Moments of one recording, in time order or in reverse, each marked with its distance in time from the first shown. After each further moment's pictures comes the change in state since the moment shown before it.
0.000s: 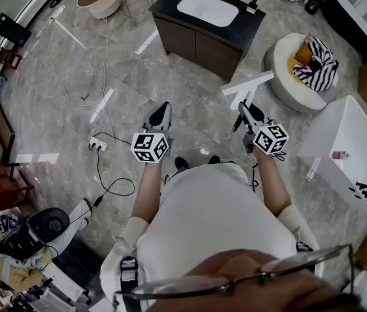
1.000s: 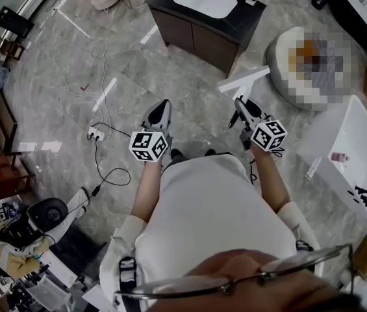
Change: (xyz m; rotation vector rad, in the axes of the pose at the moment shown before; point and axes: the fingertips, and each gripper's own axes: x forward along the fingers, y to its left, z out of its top) left arm 0.031 -0.051 -0.011 -0.024 0.019 0.035; right arm -0.012 -0.045 0.006 0.058 0.018 0.080
